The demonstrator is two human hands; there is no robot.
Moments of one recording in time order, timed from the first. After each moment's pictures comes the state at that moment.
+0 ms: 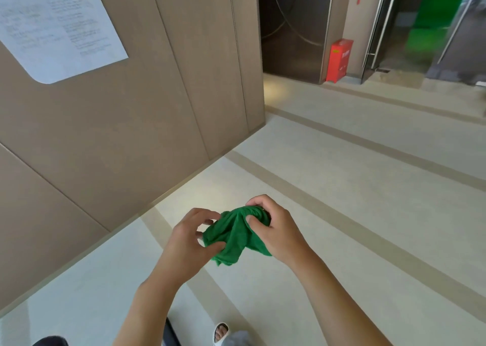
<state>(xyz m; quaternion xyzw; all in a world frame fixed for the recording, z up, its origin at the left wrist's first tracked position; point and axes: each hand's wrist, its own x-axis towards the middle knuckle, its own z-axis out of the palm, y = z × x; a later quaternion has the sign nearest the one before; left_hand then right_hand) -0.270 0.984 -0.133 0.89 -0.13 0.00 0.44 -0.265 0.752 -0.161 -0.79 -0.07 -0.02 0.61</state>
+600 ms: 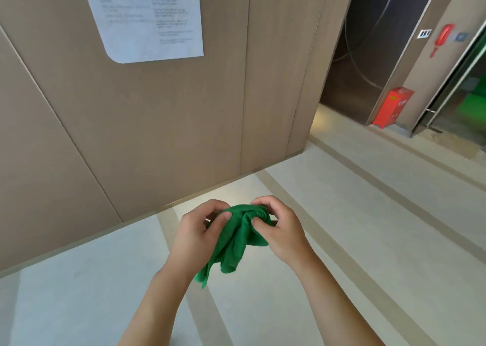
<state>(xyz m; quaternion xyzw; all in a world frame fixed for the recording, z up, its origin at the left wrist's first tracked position) -0.086 1.178 -0.118 0.82 0.00 0.12 0.56 -0.047 0.975 -0.123 -0.79 -0.12 0.01 0.60</state>
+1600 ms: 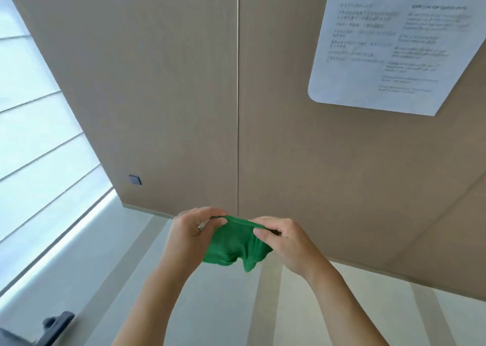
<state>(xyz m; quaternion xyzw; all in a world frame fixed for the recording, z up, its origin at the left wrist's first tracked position) 0.058 1.478 -0.098 0.80 0.32 0.36 0.37 0.254 1.350 -0.121 -0.64 -0.49 0.35 0.48</state>
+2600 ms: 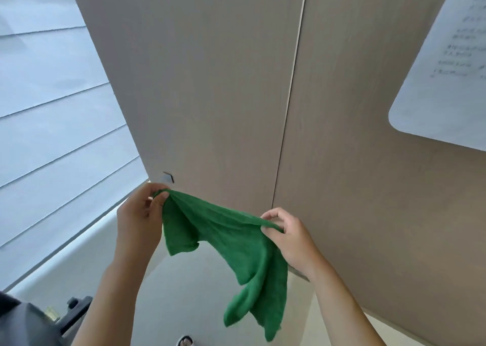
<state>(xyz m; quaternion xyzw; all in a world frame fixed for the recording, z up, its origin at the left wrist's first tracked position) 0.073 1.685 -0.107 0.66 0.51 0.48 0.26 0.356 1.569 -0.150 -0.64 -0.46 0.41 0.46</state>
